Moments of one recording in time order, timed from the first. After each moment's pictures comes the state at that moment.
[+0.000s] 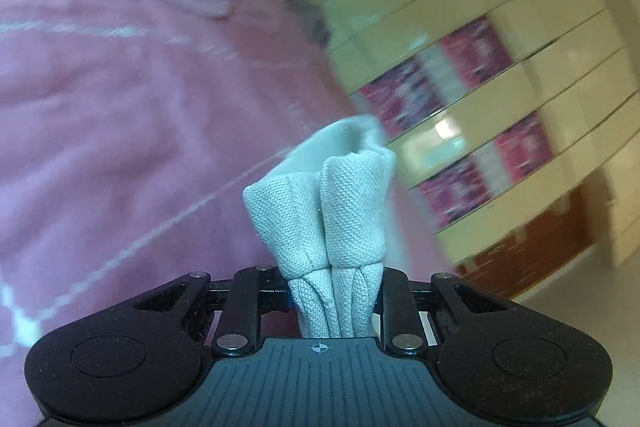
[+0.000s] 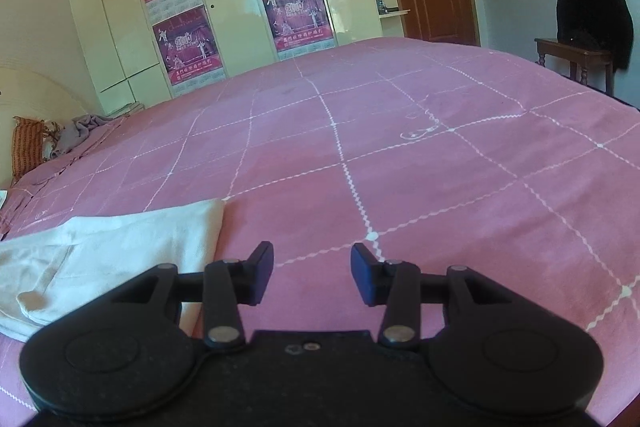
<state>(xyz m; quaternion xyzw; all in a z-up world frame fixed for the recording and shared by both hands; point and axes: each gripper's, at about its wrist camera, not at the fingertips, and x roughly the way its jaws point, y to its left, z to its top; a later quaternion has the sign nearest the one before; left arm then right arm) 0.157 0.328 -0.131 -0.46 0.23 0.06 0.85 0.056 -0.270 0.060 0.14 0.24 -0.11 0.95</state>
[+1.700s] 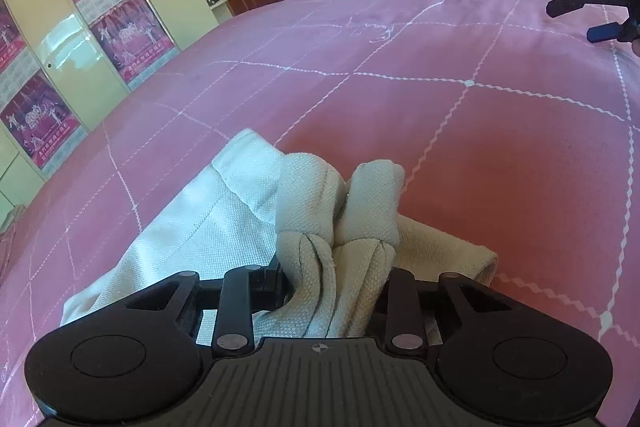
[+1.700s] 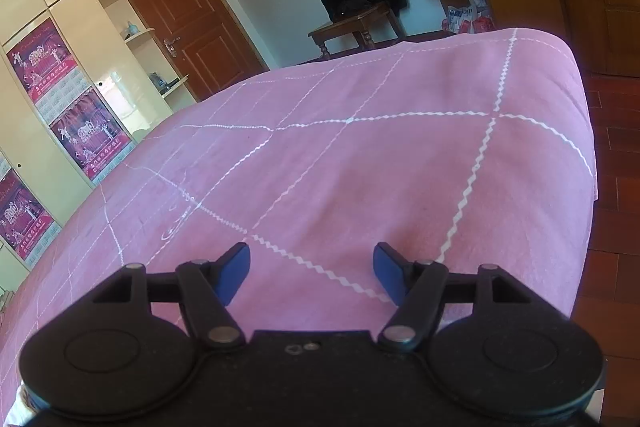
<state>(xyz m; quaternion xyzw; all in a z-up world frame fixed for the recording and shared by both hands) 0.119 -0.178 0.062 0.31 0.28 -0.28 0.87 0.009 -0.402 0.014 0.34 0.14 -0.38 0.85</state>
